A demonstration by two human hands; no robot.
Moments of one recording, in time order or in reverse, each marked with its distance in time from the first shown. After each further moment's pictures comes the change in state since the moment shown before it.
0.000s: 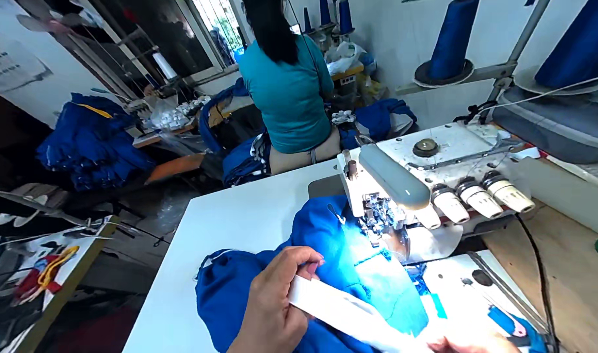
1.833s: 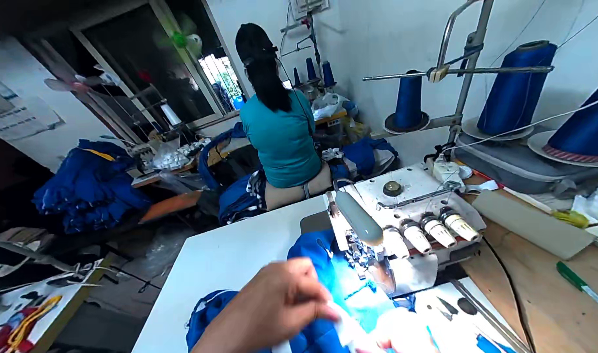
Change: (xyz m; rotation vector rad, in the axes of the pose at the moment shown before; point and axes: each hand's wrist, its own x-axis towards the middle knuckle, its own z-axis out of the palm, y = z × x) left_hand 0.078 0.024 -0.038 0.039 -0.624 0.048; right_hand 0.025 -0.022 0.054 -0.164 0.392 -0.078
